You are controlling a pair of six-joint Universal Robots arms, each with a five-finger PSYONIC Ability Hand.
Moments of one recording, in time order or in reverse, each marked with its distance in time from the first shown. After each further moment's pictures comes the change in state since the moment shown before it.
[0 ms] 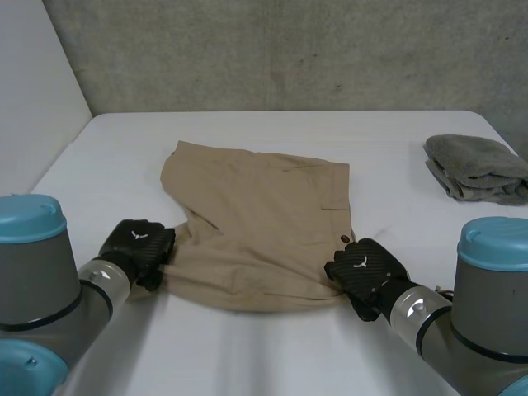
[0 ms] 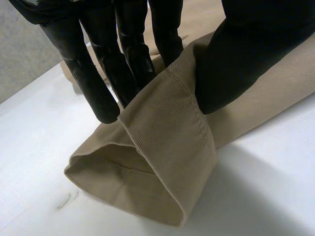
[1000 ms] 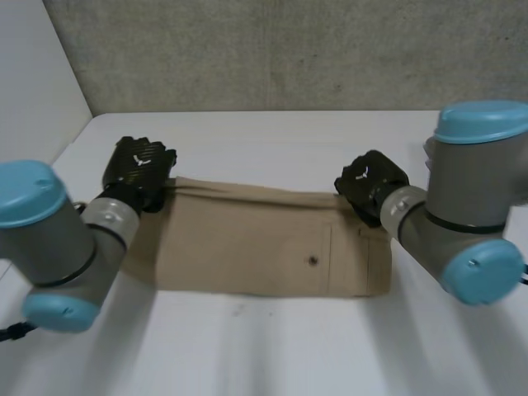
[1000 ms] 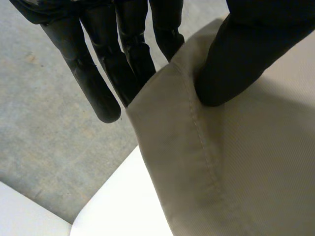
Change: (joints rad) left arm -0.012 -0.097 0.199 0.311 0.000 0.169; right arm 0.030 0.217 -0.633 0.261 0.193 -0.197; left_hand 0.000 0.005 0.011 0.005 0.000; right_hand 0.000 0.005 0.000 0.000 0.009
